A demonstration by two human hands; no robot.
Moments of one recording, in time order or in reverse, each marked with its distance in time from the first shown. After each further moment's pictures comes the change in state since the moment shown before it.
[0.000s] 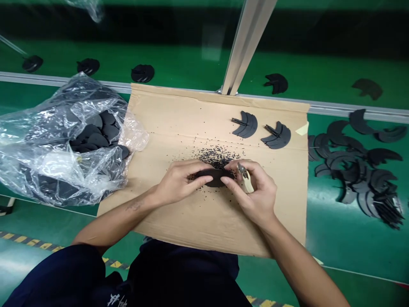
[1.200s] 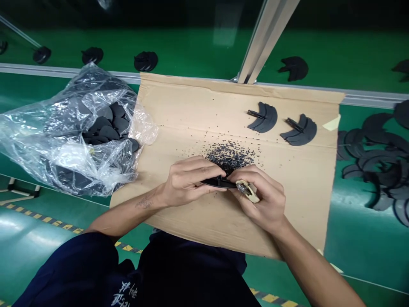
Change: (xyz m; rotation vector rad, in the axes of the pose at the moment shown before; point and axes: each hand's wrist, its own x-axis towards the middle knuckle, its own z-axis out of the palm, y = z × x) left_hand -0.003 0.003 -0.006 0.061 0.119 0.273; right_hand -0.003 0.002 0.004 -0.015 -0.174 -0.239
